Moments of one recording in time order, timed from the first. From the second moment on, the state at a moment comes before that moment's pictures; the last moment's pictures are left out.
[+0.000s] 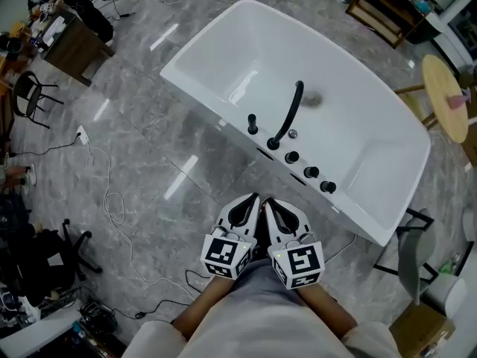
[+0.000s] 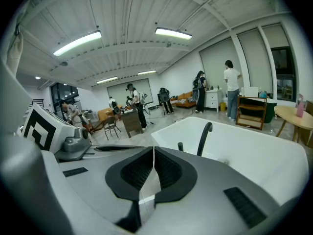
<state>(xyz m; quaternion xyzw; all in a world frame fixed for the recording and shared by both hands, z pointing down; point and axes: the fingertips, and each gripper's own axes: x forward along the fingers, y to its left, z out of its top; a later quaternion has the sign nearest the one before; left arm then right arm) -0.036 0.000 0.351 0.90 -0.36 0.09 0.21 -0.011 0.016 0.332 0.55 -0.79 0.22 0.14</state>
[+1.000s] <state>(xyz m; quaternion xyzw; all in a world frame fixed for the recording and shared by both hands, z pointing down) 0.004 -0.088 0.311 0.91 -0.39 0.05 0.16 0.050 -0.070 0.295 0.56 -0.80 0.18 0.09</state>
